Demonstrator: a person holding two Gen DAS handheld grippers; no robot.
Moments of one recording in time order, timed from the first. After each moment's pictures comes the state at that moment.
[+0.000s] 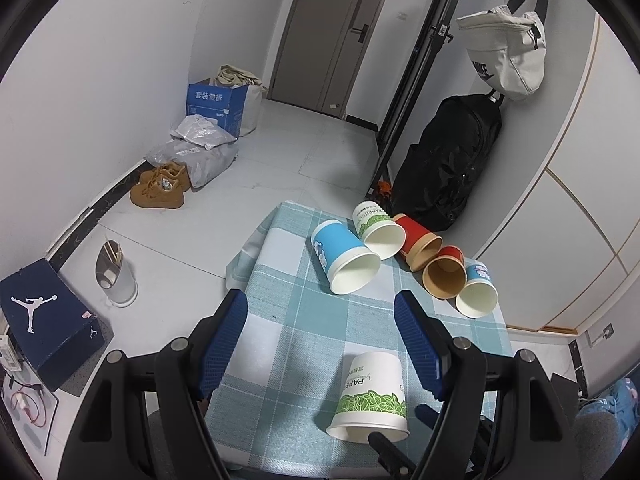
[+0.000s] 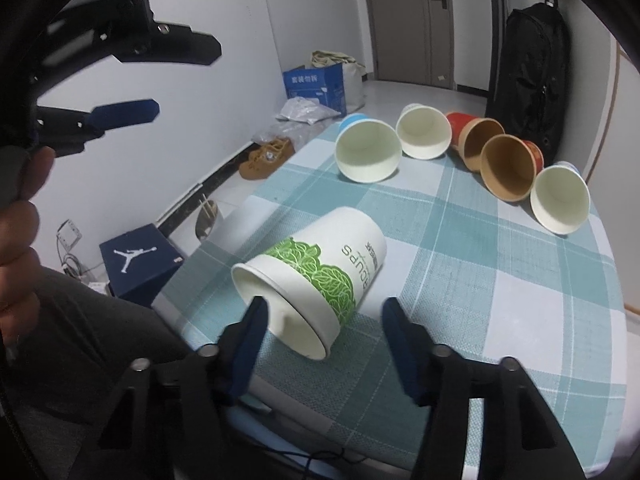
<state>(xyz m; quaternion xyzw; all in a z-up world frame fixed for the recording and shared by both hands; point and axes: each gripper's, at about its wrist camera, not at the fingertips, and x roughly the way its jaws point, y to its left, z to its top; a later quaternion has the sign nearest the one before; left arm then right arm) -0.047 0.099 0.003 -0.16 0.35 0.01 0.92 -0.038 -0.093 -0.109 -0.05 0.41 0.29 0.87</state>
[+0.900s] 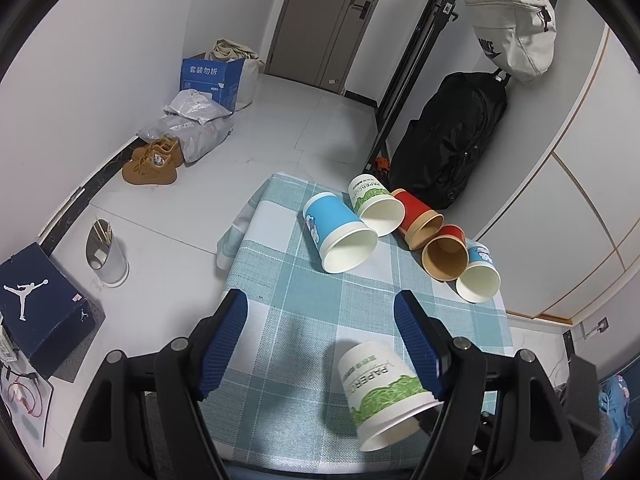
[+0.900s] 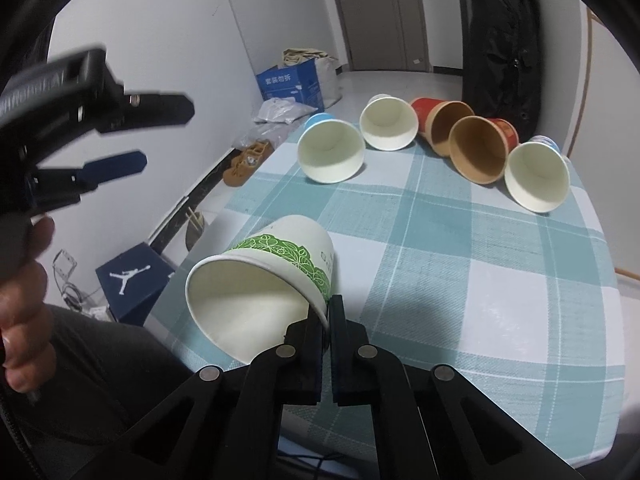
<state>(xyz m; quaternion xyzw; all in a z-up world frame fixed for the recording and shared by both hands) -0.034 0.091 -0.011 -0.17 0.39 0.00 0.90 -0.020 -0.112 -0.104 0.00 0.43 0.26 0.86</state>
